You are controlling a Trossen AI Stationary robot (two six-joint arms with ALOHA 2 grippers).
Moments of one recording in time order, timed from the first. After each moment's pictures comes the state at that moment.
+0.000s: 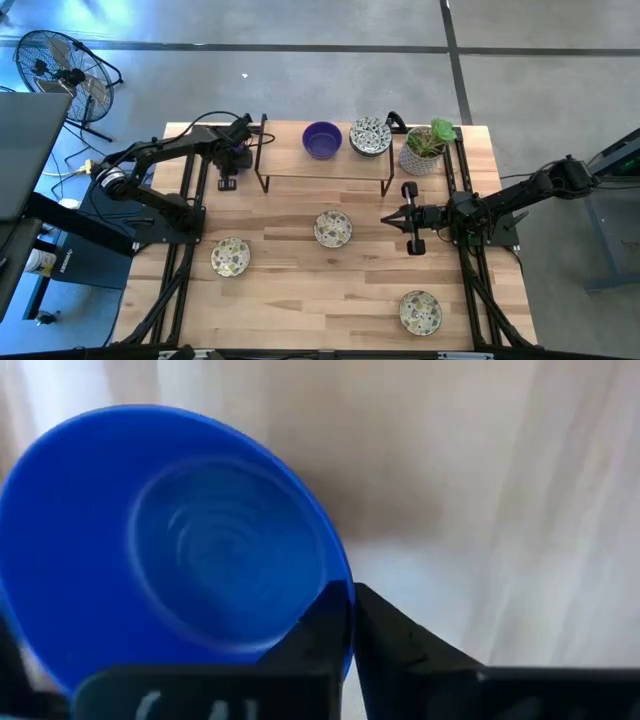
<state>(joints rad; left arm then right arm) 0.84 1.38 0.77 -0.78 -0.11 0.78 0.19 0.96 0.12 1.04 0.05 -0.22</state>
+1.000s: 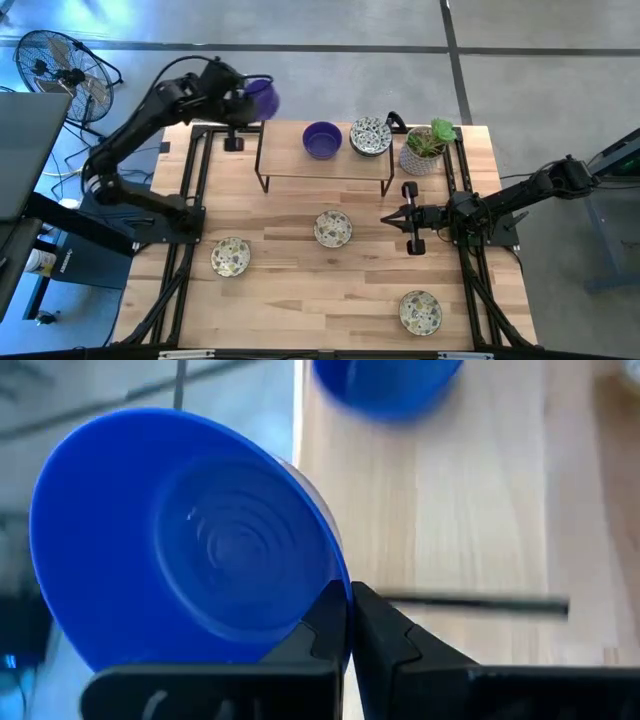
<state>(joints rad) 0.66 1.30 1.63 -1.17 -0.01 0.78 0.19 0.96 0.12 1.04 0.05 -0.22</state>
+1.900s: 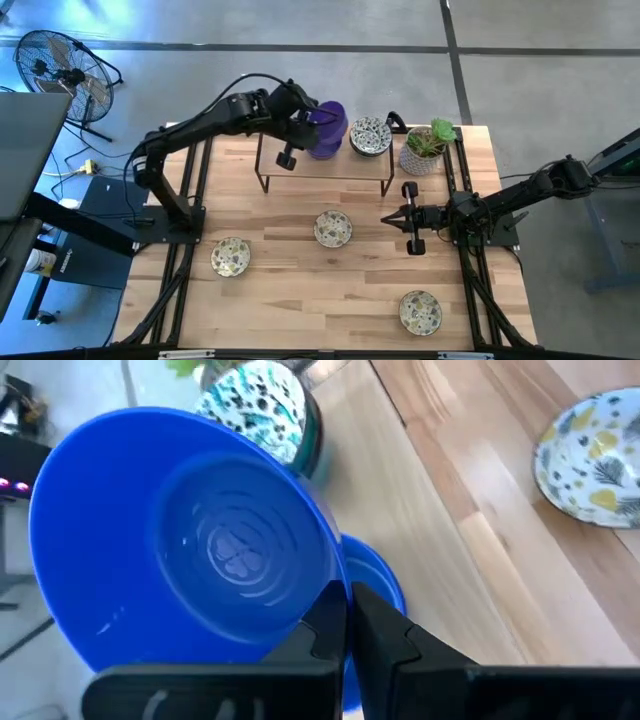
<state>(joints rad) 0.35 1.67 1.88 -0.99 0.02 0.90 0.19 0.96 0.12 1.04 0.05 -0.23</state>
